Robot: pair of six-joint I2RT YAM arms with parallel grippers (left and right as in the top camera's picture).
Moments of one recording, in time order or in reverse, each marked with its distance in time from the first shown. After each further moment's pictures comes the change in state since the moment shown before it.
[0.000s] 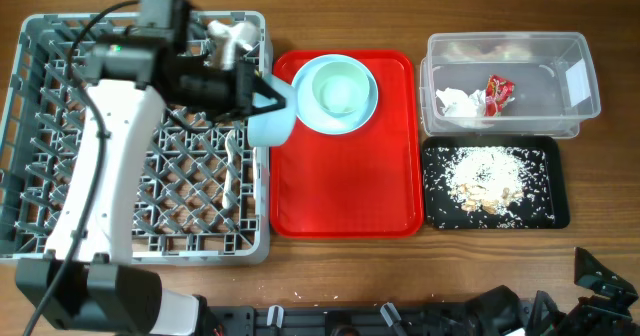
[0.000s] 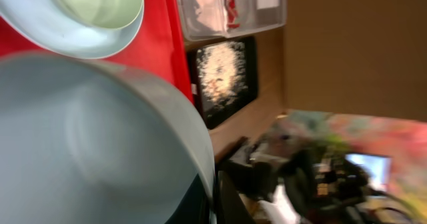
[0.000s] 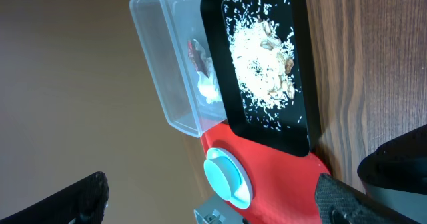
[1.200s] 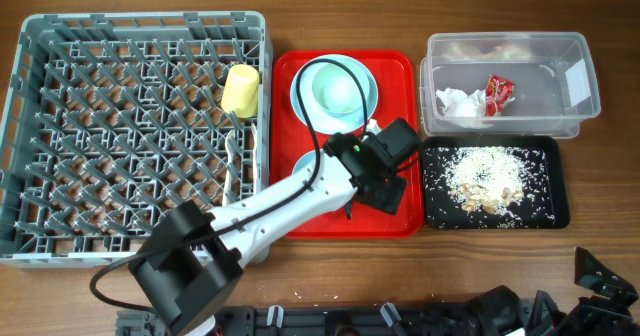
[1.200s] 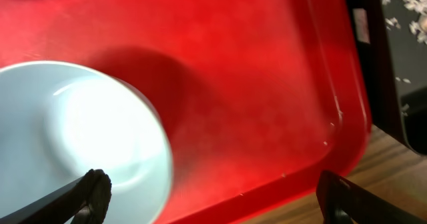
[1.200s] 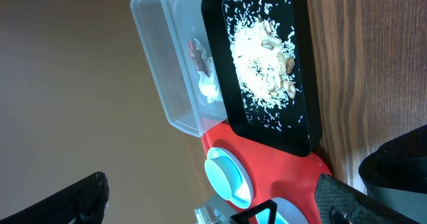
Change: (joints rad) left arm -0.823 0.184 -0.285 0.426 -0.938 -0.413; right arm 0.000 0.000 0.001 0.002 0.000 0.000
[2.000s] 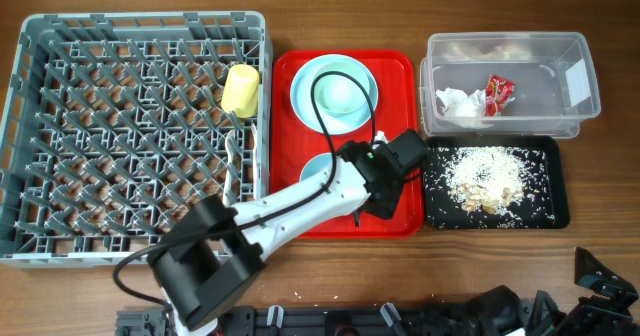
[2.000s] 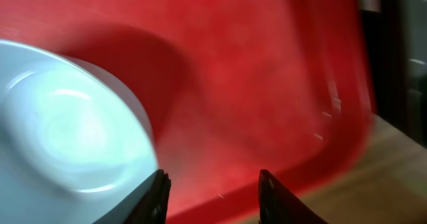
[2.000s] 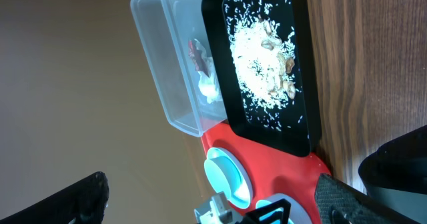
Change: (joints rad) left arm -0.045 0.068 0.000 0.019 0.030 -0.039; right arm 0.000 0.000 0.000 0.000 0.000 -0.003
